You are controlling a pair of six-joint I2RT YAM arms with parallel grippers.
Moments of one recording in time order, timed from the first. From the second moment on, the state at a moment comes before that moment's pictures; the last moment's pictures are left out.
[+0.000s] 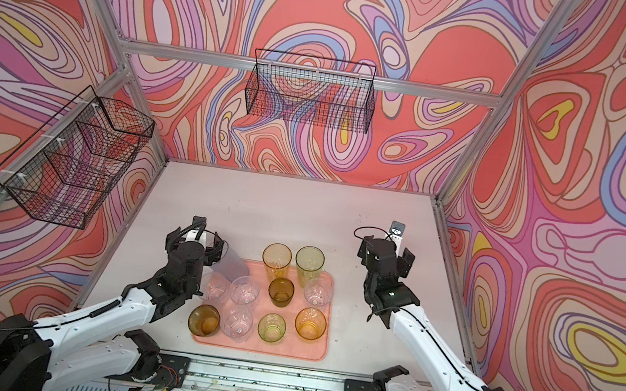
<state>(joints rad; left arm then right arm) -0.49 1.05 0.35 0.42 -0.79 0.07 0.30 1.06 0.61 0.01 0.65 0.27</state>
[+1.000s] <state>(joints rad) -0.41 0.98 0.65 -0.17 -0.67 -0.32 0.10 1.18 0.90 -0.21 0.19 0.37</state>
